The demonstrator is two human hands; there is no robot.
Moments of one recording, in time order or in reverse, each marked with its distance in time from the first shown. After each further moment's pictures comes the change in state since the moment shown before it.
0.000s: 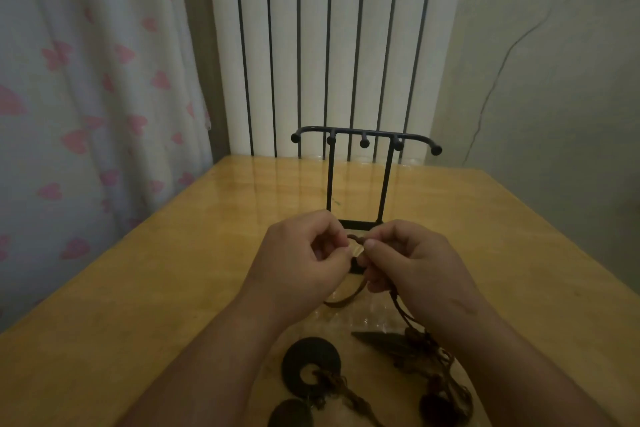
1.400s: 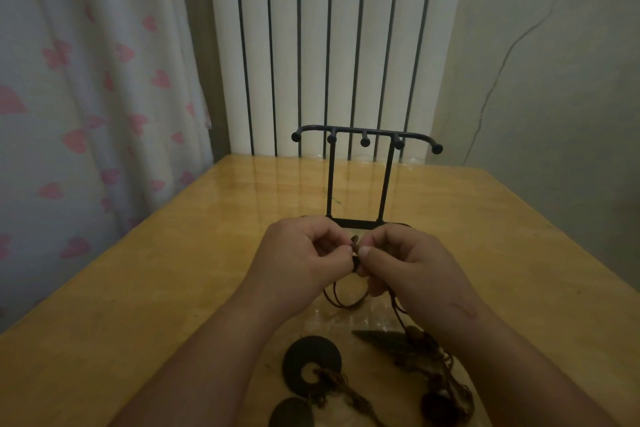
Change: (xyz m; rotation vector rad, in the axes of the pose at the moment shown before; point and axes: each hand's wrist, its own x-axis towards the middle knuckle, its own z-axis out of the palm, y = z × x) left_hand 0.002 0.002 -0.001 -0.077 -0.049 -0.107; right_hand -0.001 0.003 0.001 -0.086 -0.059 -0.069
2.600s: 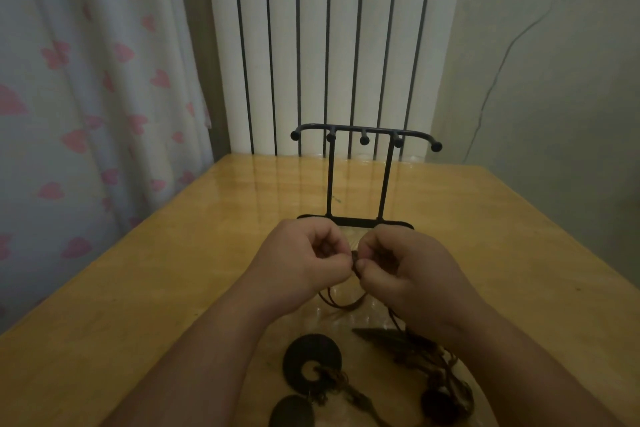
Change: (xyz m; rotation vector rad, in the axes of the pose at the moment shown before) left_hand 0.002 -0.004 -0.004 -0.127 -0.154 -0.045; right_hand -0.001 0.001 -0.005 -0.332 -0.055 -0.221
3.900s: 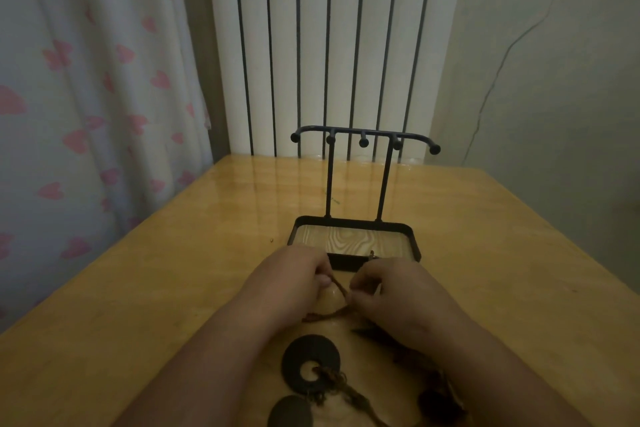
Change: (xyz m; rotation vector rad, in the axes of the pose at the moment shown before) left_hand 0.007 -0.015 0.008 0.675 -0.200 -0.239; right_hand 0.006 0.018 0.024 -0.201 -0.201 0.367
